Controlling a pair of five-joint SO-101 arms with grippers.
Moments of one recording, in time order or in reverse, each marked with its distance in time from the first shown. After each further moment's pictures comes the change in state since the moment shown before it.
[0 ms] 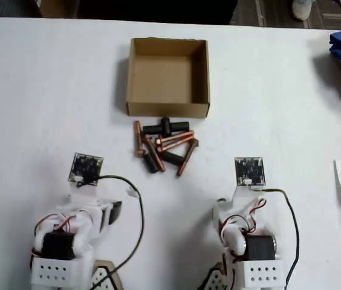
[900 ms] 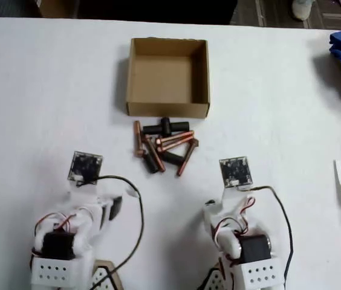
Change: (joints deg) left arm -0.2 0.0 0.0 -4.7 -0.1; right arm -8.7 0.0 0.0 0.0 0.0
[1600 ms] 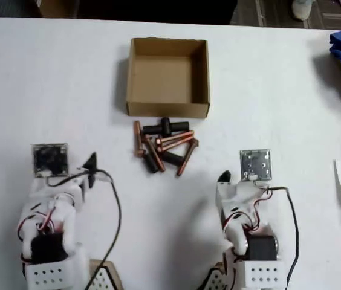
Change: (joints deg) left arm -11.0 0.0 -5.3 -18.2 -2.0; right arm 10.2 0.0 -2.6 -15.8 3.5
